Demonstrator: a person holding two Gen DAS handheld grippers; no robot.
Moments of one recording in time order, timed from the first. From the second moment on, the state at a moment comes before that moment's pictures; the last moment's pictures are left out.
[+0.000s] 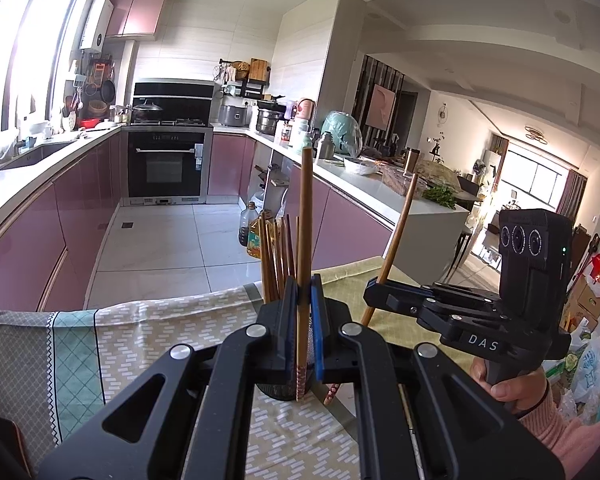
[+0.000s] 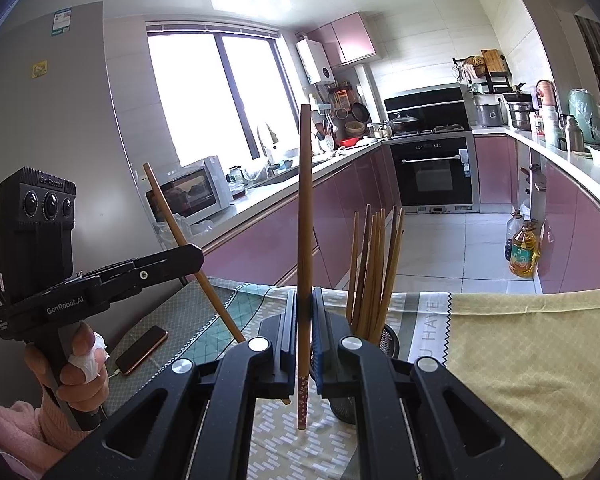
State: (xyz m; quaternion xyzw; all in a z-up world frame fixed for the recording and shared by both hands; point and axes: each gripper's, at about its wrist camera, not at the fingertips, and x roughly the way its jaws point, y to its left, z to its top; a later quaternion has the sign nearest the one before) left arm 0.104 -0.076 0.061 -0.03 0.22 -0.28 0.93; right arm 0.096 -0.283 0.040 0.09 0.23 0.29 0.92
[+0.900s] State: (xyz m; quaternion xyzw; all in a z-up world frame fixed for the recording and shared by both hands) left arm 0.113 -0.091 0.076 -0.02 0.21 -0.28 0.94; right arm 0.116 -0.288 0.056 0.09 0.22 0.28 0.93
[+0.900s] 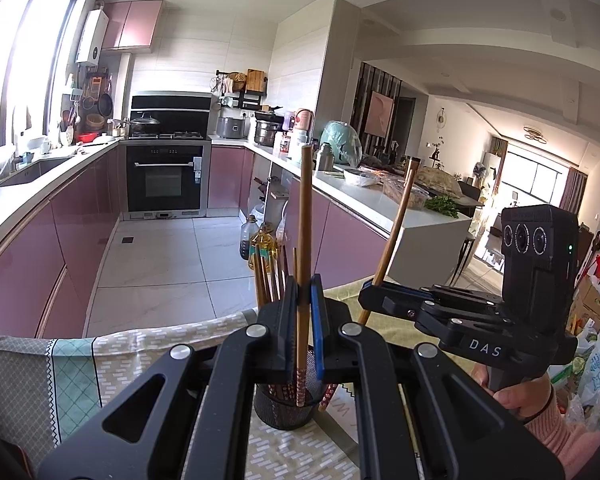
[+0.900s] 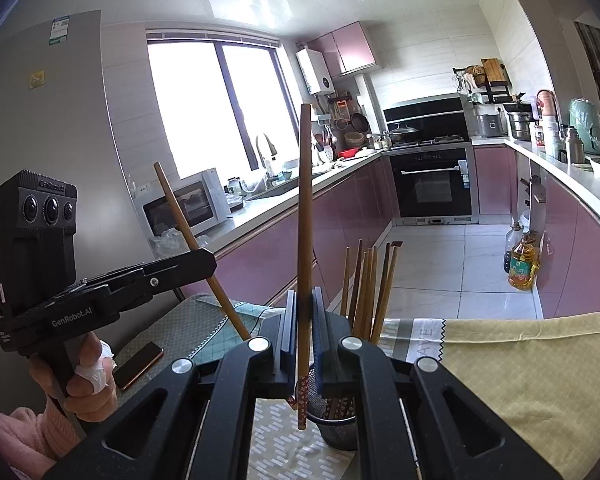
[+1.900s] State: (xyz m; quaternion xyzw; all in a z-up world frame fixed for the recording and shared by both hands) left arm 0.139 -0.106 0.070 -0.02 0.23 -0.26 0.94; right arm 0.135 -0.286 0.053 0.10 0.22 0.26 0.93
